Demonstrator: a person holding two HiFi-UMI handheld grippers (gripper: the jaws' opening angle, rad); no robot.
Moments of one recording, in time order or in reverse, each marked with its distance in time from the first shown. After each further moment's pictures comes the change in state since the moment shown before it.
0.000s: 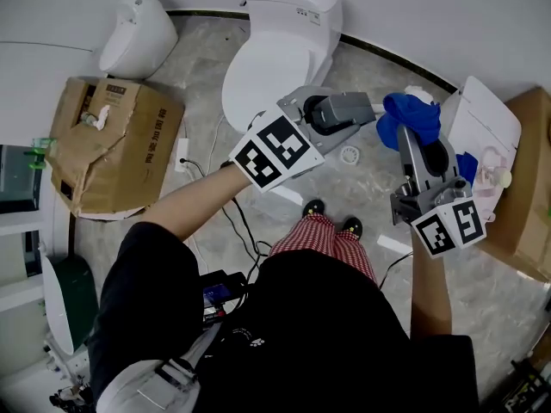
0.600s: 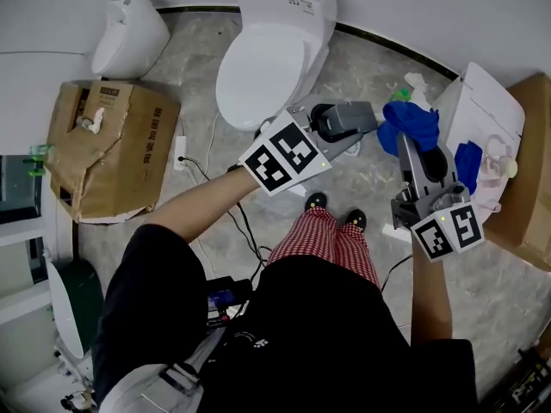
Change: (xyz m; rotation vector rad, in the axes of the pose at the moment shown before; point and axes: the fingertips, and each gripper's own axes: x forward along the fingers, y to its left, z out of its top) left arm 0.037 -0.026 -0.043 -0.017 0.058 -0.080; right arm -0.022 -0.018 -0.045 0.028 0.041 -0.048
